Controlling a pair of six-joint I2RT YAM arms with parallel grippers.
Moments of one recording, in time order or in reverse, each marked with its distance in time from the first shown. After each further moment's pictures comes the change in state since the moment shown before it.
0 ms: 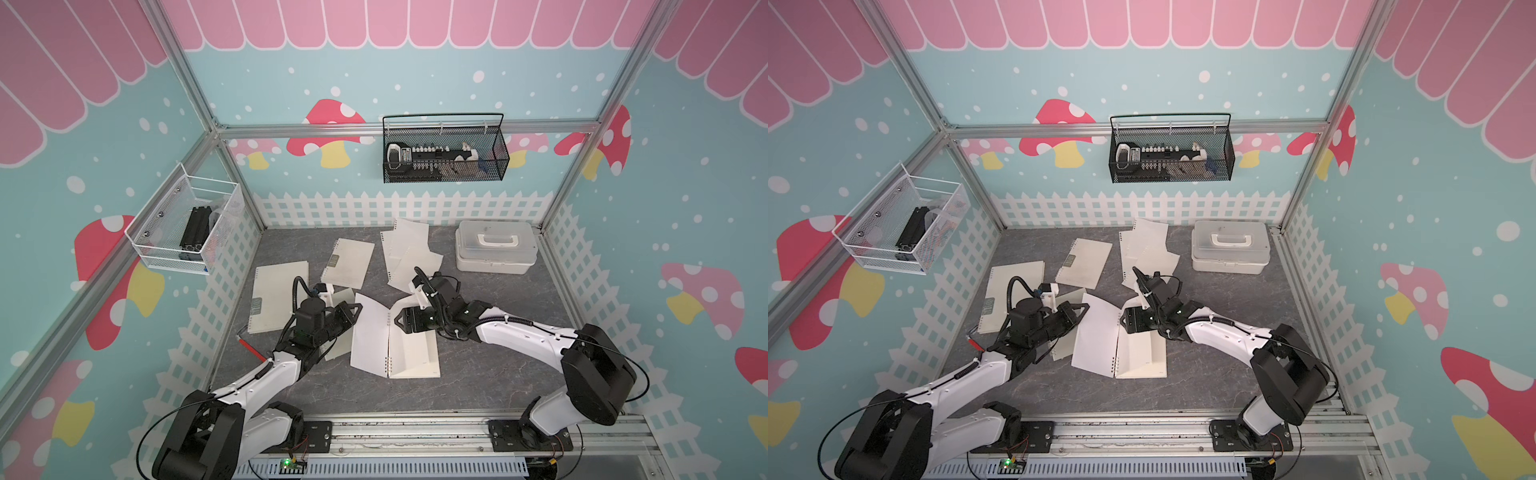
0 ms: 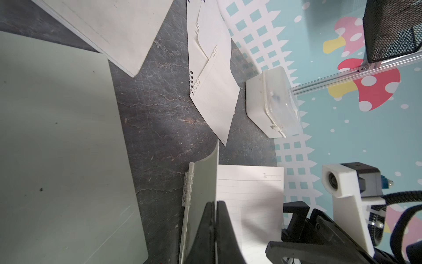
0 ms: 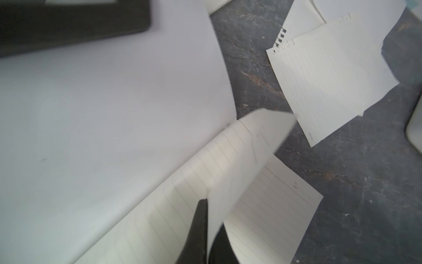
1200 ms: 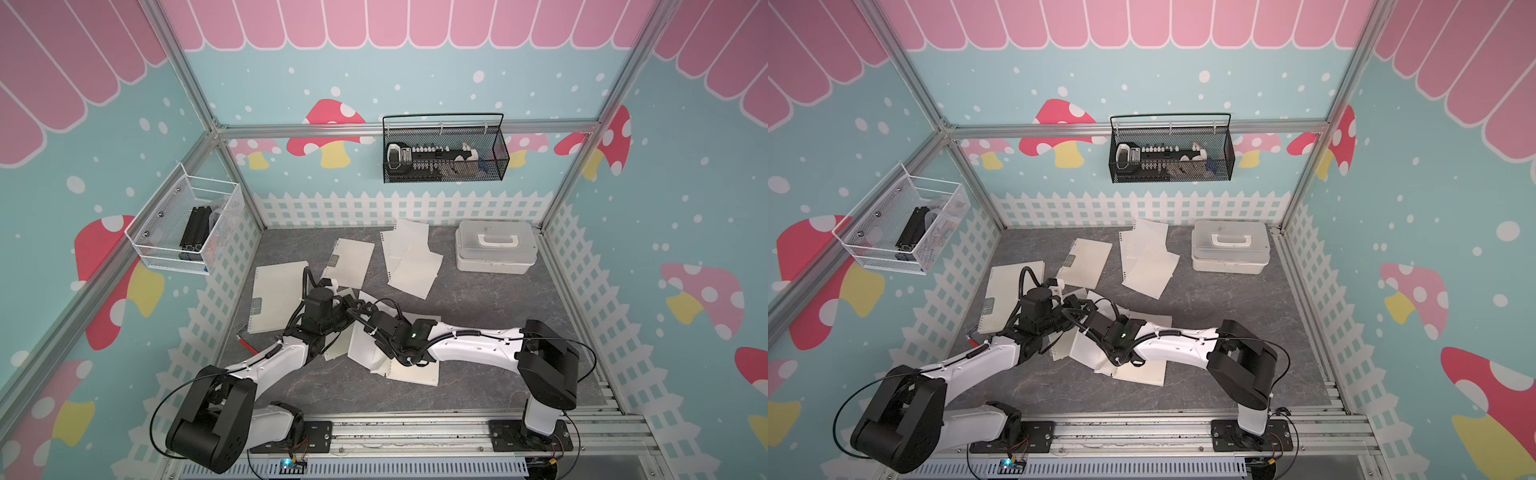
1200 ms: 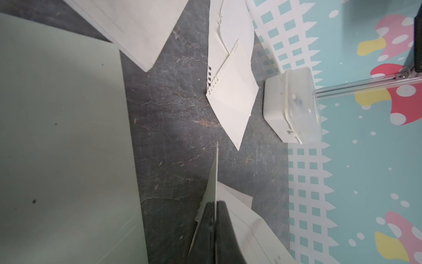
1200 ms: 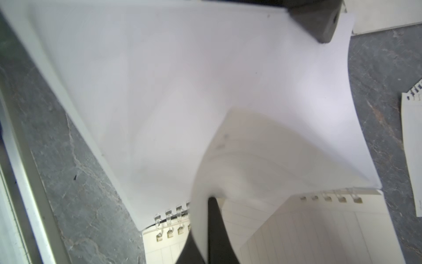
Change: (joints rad) left arm -0.011 0.154 0.146 -0.122 -0.027 -0.039; right arm 0.296 0.169 0.095 0.009 0.512 -0.280
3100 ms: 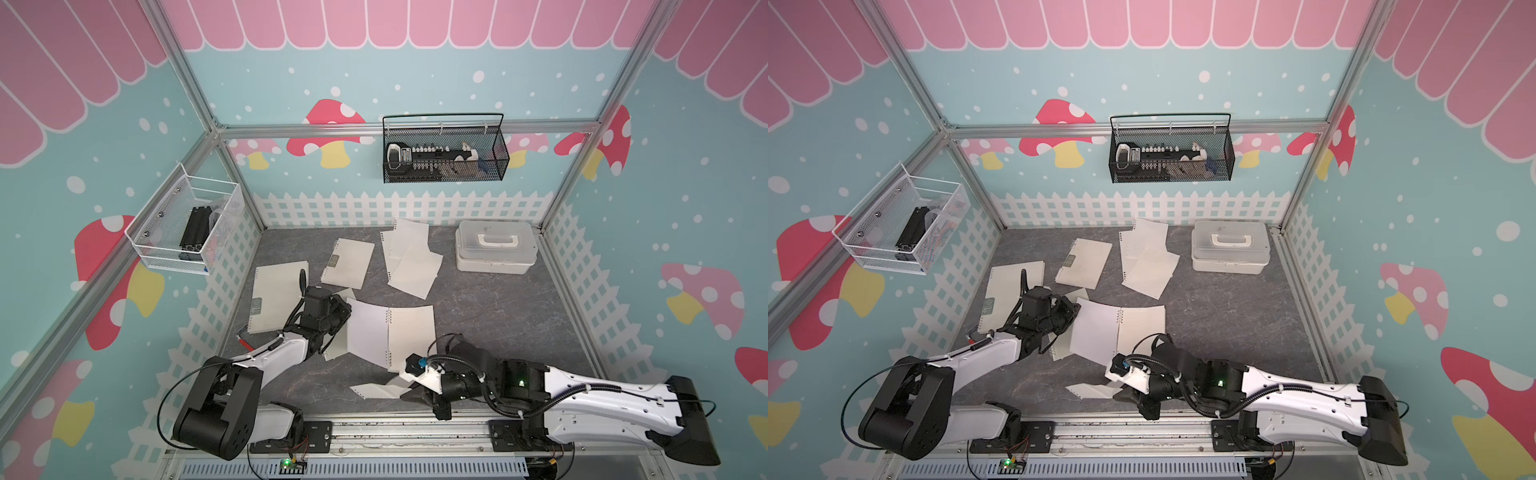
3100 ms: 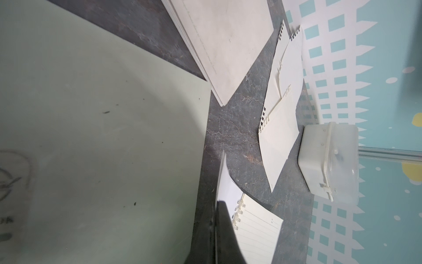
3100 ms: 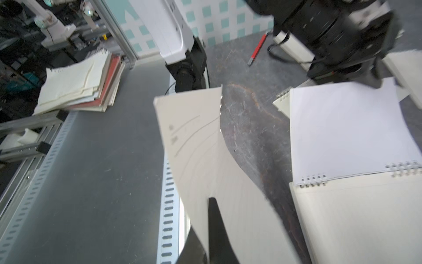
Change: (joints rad) left arm 0.064 0.032 0.010 -0.077 -0.167 -0.103; right arm 0.116 -0.932 -0.525 0.149 -0.677 -0.042
